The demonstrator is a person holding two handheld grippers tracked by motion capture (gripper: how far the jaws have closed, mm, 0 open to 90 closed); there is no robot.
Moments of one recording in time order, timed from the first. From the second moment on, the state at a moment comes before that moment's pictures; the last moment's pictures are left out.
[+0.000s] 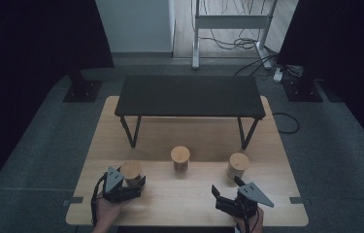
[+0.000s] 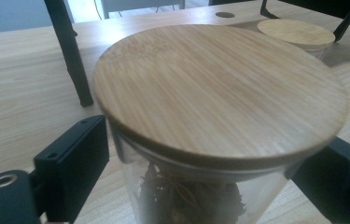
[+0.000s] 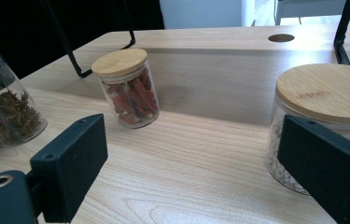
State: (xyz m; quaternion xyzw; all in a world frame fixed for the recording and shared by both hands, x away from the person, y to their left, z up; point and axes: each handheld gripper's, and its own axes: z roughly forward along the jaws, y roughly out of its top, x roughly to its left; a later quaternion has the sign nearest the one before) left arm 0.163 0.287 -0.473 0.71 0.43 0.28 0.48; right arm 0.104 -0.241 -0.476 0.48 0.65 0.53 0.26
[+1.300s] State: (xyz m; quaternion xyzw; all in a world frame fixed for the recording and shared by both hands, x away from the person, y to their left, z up) left arm 0.161 0.287 -0.476 0.72 0.41 0.28 0.49; right arm 0.105 -0.238 -0.478 0.48 0.65 0.53 0.26
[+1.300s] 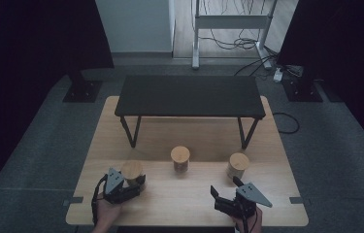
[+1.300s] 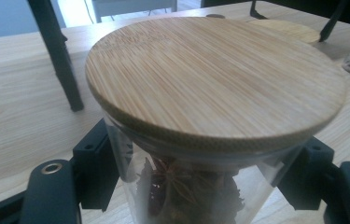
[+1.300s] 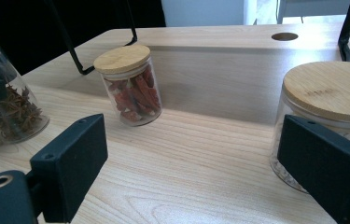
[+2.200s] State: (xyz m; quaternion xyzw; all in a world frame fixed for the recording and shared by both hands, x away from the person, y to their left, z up) left arm 0.156 0.294 -0.445 0.69 0.40 0.29 0.53; right arm 0.105 -0.240 -0.477 0.48 0.65 0.53 0.26
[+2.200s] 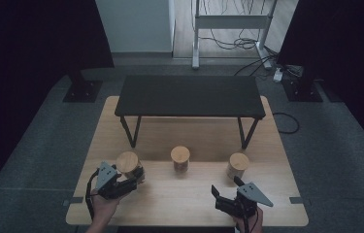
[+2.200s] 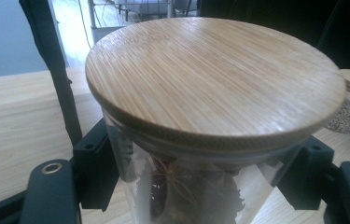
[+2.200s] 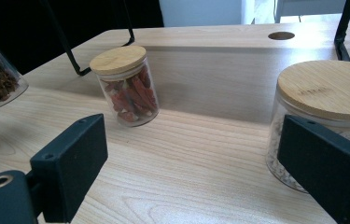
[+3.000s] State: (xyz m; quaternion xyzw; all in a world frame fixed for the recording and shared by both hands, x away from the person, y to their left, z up) left arm 0.155 0.291 -0.427 0.68 0.38 0.31 0.54; right arm 0.105 -0.240 -0.477 0.48 0.65 0.53 0.27
